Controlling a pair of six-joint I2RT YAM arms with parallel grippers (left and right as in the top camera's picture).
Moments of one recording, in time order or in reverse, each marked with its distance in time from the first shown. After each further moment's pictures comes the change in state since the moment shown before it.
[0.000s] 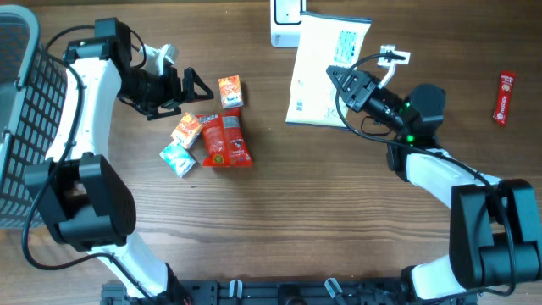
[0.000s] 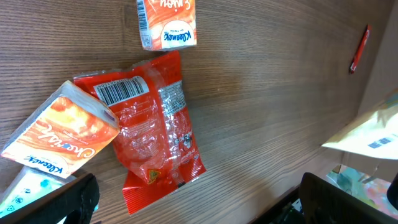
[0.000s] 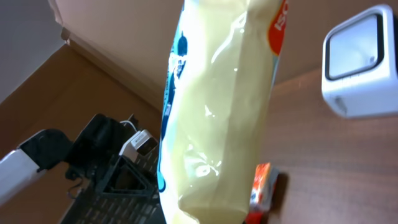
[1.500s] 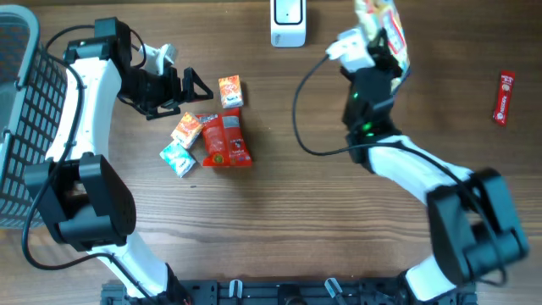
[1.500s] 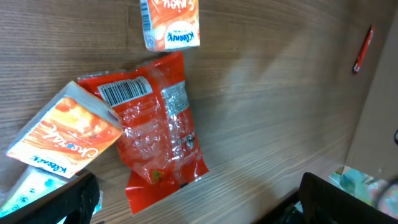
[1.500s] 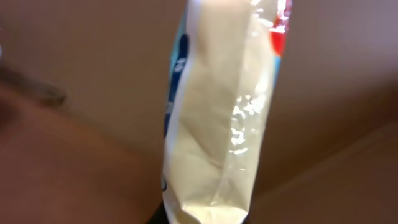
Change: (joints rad) left arm 0.000 0.000 0.000 0.003 -0.011 0.000; right arm 0.280 0.088 0.177 -0.042 1.439 -1.866
